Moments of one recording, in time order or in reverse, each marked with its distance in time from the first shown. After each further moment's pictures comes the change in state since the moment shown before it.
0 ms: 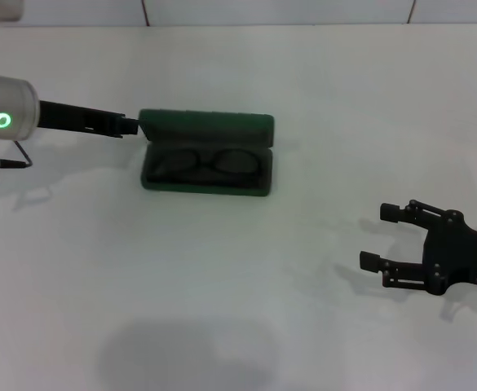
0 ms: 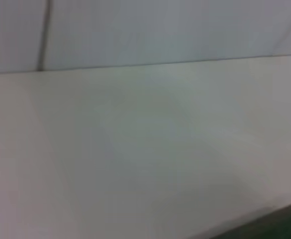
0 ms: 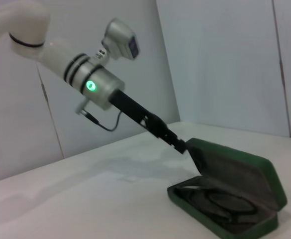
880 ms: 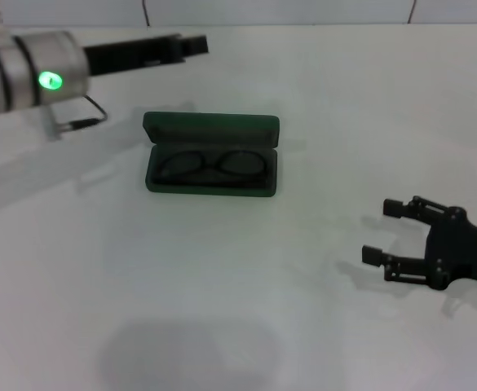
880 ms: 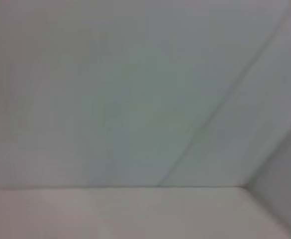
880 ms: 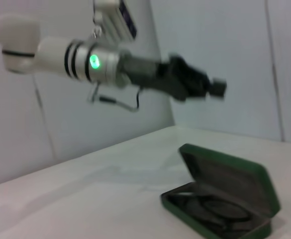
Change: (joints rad) left arm 0.031 -0.074 0.078 0.001 -0.469 -0.115 0.101; right arm -0.004 0.004 0.017 0.000 0.003 0.001 -0.001
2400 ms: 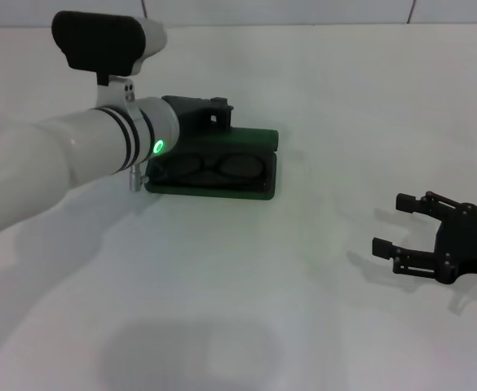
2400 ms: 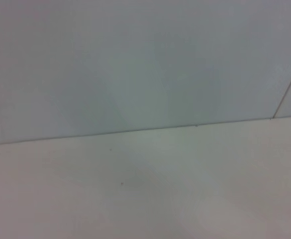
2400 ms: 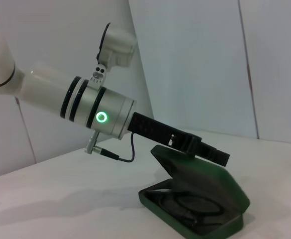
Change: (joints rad) left arm 0.079 0.004 0.825 0.077 0.412 -0.781 -0.663; right arm -0.006 -0.003 0.035 0.012 -0.002 0.025 -0.013
